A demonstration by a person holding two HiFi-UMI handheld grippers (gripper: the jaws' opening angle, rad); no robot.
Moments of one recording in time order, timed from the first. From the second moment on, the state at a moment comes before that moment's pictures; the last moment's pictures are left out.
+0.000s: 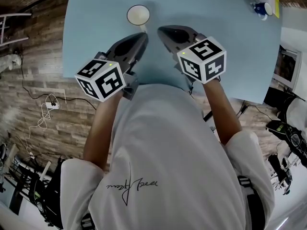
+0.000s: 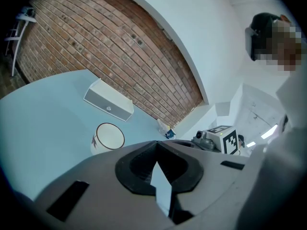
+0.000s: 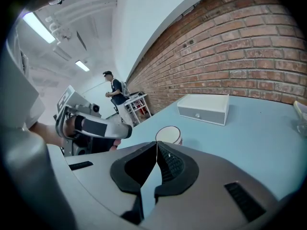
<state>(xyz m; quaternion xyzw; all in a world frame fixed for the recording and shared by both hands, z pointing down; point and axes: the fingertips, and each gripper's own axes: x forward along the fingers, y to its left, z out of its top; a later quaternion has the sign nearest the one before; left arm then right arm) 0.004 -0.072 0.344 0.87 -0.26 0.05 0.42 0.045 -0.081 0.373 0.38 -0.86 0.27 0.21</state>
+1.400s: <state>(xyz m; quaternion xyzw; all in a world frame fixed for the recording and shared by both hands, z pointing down) -0.041 -0.021 0.316 0.87 -0.30 0.00 0.39 0.046 -0.027 0.324 0.37 -0.87 0.25 0.18</state>
